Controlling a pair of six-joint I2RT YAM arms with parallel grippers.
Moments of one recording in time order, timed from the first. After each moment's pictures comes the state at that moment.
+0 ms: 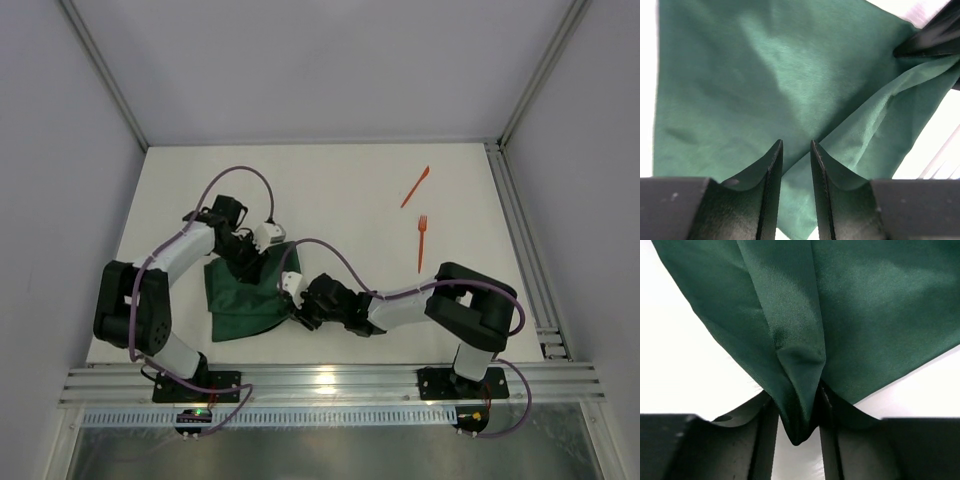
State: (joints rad) left arm -0.24 1.56 1.01 -0.80 0.49 0.73; right arm 1.12 1.75 0.72 0.46 -0.05 -0.09
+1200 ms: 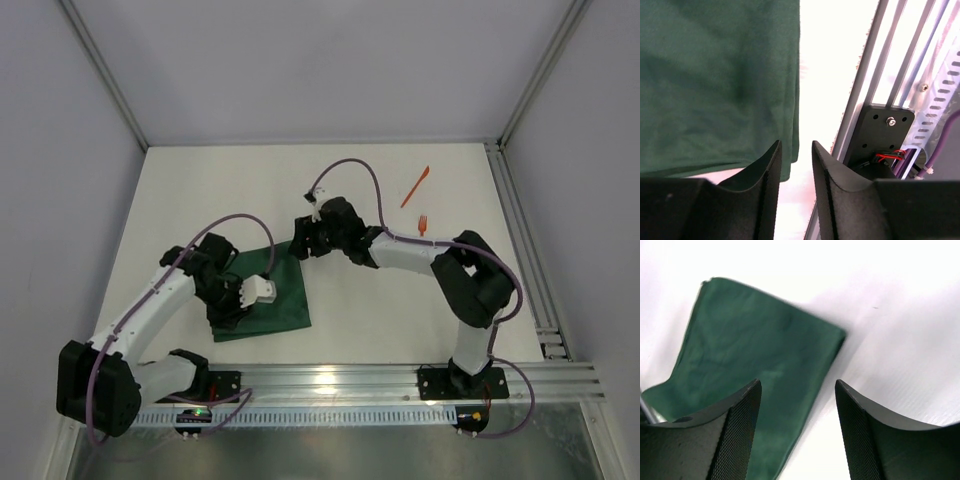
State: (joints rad) left arm -0.34 1.14 0.79 -1.18 0.43 1.00; right arm 0.78 1.78 1.08 0.17 -0.19 0.38
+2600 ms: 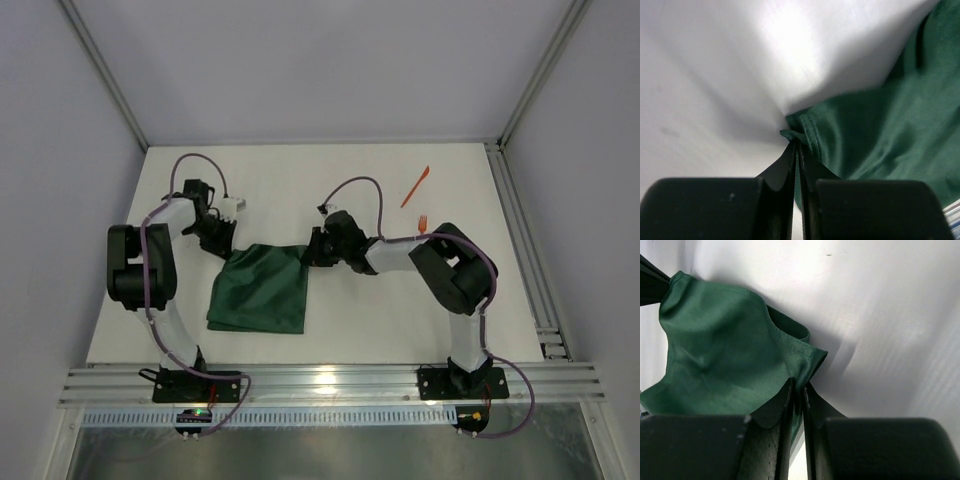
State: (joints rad) left arm 0.05 1.85 1.18 -0.72 0.37 0.44; right arm 0.72 1.98 1.05 0.30 -0.21 0.66
